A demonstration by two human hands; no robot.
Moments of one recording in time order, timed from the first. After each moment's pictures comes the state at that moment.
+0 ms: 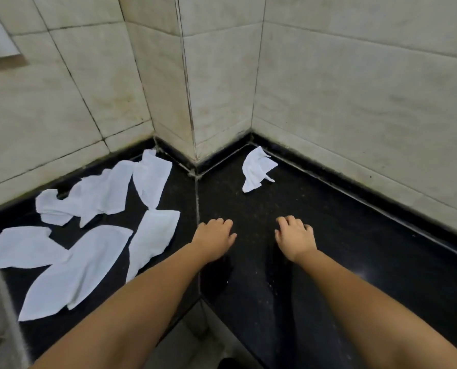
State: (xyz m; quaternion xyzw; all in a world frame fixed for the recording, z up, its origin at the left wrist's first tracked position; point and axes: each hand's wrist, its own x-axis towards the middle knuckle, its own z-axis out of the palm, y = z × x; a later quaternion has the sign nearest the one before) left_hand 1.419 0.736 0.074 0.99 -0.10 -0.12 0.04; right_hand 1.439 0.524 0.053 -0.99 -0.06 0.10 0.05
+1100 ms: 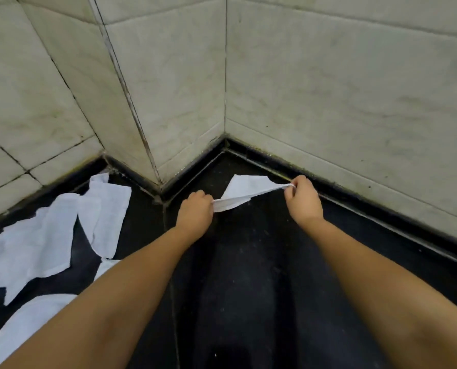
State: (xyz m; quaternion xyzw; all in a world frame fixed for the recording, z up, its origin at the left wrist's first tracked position) left_hand 1.607 0.733 0.060 0.99 -0.09 0.00 0.11; right_hand 1.605 0.492 0.080 -0.94 0.12 -0.09 0.31
